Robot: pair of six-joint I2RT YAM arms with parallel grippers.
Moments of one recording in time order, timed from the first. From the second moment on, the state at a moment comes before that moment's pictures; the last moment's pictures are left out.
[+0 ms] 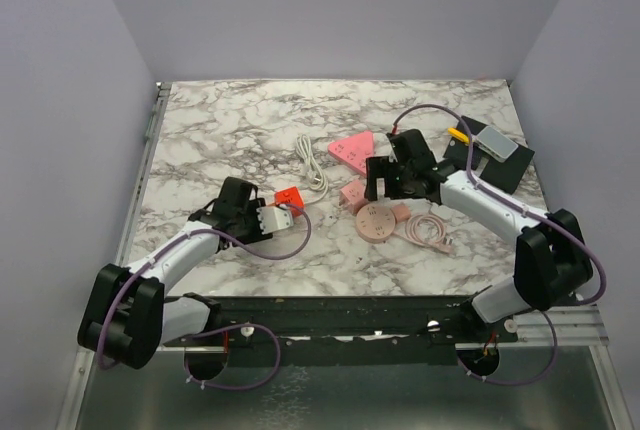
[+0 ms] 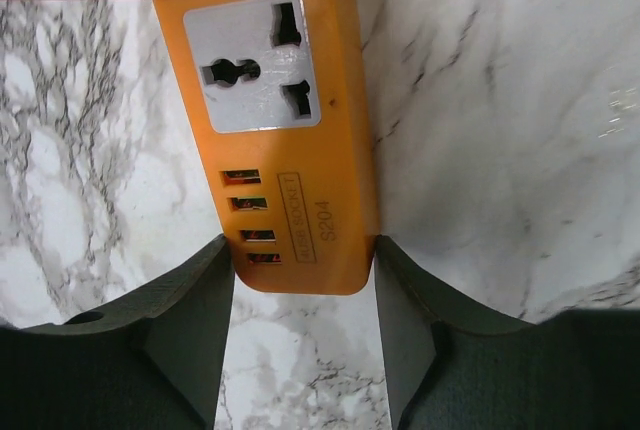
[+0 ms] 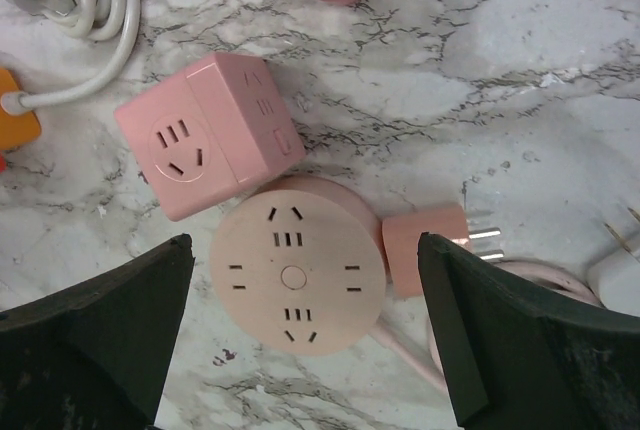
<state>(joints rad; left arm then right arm) -0.40 1.18 0.54 -0.37 0.08 1.00 0.51 1.47 1.02 -0.46 0.04 0.37</state>
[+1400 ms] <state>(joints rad) -0.24 0.96 0.82 -0.63 0.36 1.35 0.63 1.73 1.17 -0.38 -0.04 0.21</state>
